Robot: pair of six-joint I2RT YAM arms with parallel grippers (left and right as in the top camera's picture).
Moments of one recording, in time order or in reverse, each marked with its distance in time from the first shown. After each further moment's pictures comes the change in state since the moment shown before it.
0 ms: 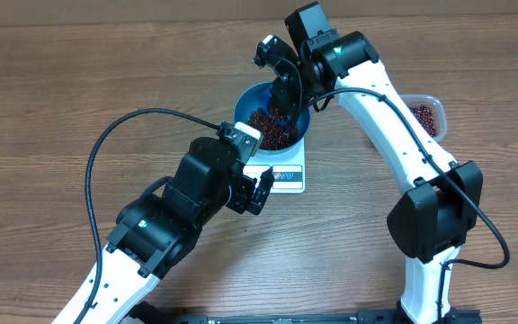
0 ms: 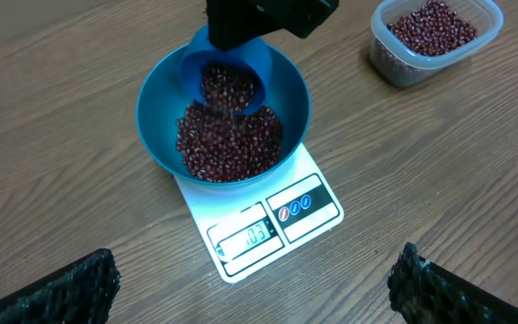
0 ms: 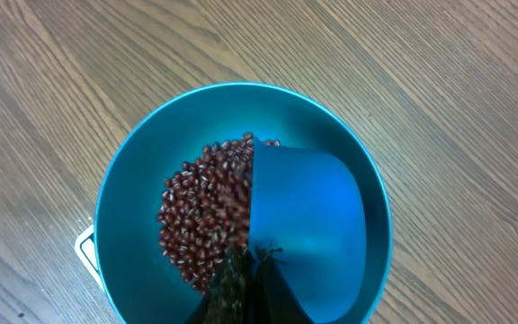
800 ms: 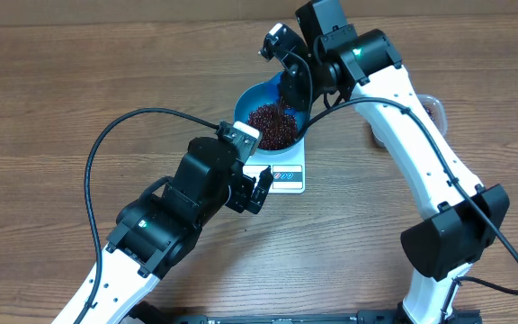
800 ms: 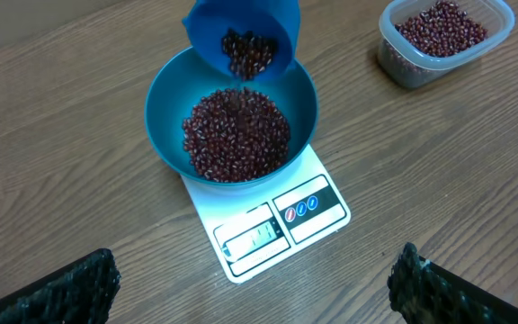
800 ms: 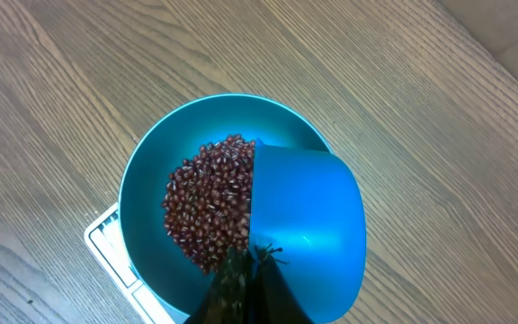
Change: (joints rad) left arm 0.000 0.000 0.000 0.000 -0.019 0.000; right arm 0.011 -0.115 0.001 -0.035 0.045 -0.001
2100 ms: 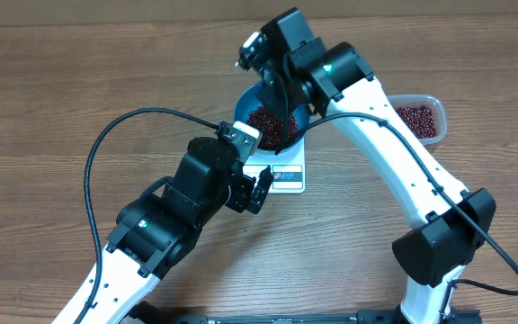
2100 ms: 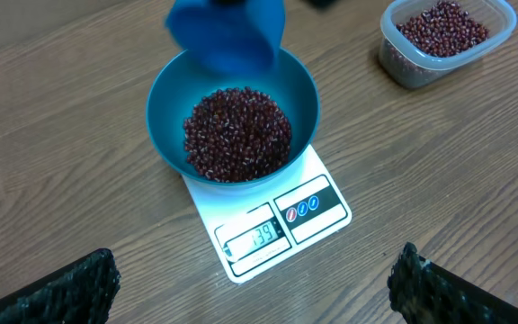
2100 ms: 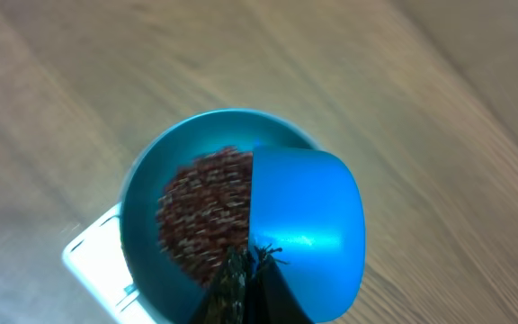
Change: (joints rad) left arm 0.000 0.000 0.000 0.000 -0.003 0.000; right arm 0.098 -0.002 0.000 0.042 0.202 0.072
